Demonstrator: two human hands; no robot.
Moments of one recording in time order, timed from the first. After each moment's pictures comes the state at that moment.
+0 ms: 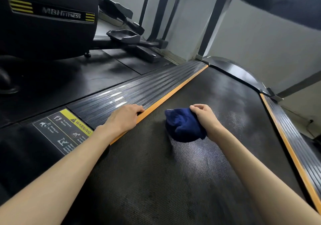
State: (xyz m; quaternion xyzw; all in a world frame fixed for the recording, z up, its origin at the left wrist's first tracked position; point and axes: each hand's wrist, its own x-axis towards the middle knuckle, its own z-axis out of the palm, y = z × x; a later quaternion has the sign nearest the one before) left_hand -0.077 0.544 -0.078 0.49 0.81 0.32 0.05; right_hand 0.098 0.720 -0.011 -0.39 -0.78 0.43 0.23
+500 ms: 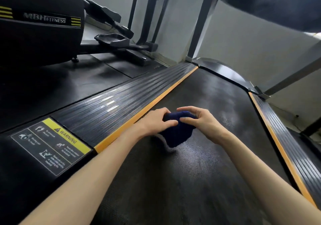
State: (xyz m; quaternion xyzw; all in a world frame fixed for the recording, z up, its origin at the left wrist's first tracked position) left_hand -0.012 0.603 -0.034 0.55 0.70 0.40 0.20; right_hand 0.133 0.715 0.011 -0.23 -0.86 0.43 0.16
